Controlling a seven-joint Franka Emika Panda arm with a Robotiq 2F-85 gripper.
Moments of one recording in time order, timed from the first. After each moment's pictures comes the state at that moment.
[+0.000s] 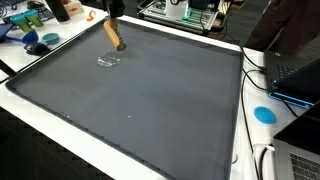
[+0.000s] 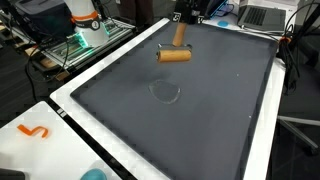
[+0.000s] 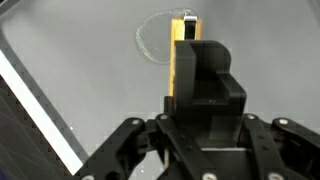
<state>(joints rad) 0.01 0.14 0.07 -1.89 -0.25 1.98 -0.84</state>
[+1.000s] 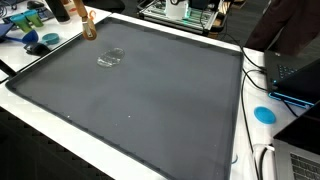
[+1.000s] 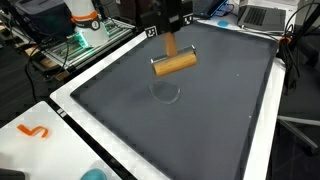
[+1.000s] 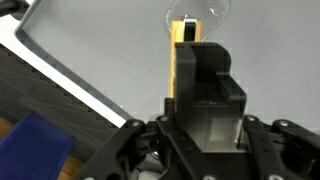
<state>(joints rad) -0.17 0.08 -0.10 -1.92 0.27 2.12 -1.28</state>
